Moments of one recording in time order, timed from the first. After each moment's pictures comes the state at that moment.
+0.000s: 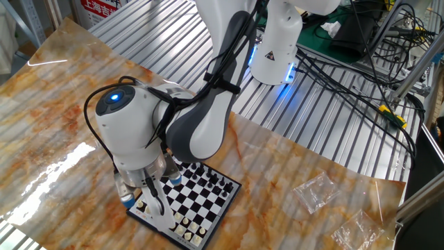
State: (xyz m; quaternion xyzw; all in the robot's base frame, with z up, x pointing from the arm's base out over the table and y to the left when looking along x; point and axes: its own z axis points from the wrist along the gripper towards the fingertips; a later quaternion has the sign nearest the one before) arm 0.671 0.007 0.106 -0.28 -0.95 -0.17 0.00
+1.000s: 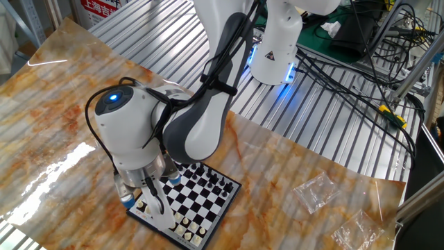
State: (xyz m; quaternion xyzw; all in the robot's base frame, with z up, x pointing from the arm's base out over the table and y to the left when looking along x) arm 0.671 0.006 0.101 -0.27 -0.95 -0.18 0.00
